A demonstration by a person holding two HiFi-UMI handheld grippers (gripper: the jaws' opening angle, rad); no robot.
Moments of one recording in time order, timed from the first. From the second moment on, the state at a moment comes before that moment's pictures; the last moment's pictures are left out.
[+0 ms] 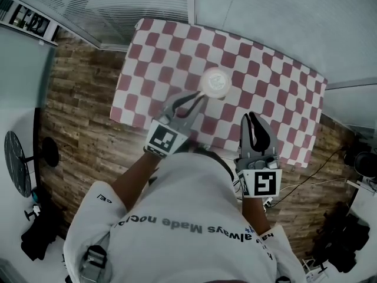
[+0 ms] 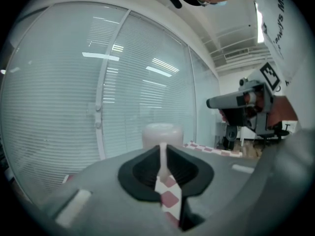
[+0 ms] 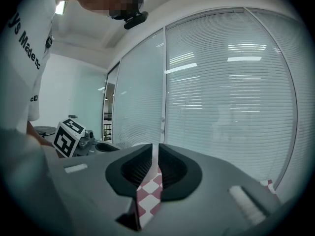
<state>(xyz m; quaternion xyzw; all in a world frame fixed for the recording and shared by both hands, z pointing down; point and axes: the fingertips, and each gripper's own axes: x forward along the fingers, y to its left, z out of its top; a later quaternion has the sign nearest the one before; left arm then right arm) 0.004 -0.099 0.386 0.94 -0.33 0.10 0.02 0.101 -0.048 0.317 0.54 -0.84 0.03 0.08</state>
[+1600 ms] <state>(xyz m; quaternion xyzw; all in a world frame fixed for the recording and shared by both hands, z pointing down) 0.016 -0.094 0.414 0.79 -0.22 0.46 -0.34 0.083 -0.061 0.329 0.54 -0.84 0.02 0.11</state>
